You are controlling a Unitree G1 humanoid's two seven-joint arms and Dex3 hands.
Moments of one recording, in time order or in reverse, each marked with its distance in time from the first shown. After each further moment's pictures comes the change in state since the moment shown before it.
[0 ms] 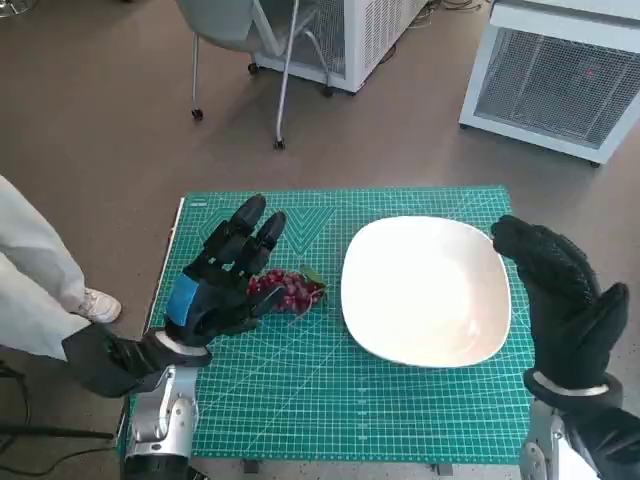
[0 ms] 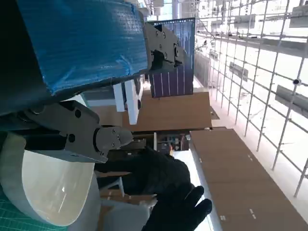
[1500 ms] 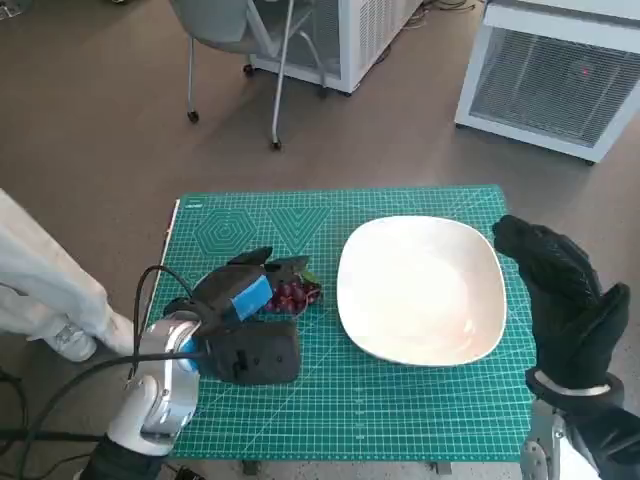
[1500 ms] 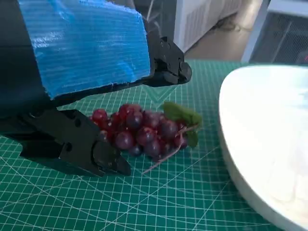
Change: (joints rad) left arm -0.098 0.284 -0.472 -0.280 1.161 0.542 0.190; right arm -0.002 0.000 -0.005 0.006 0.000 -0.010 0.009
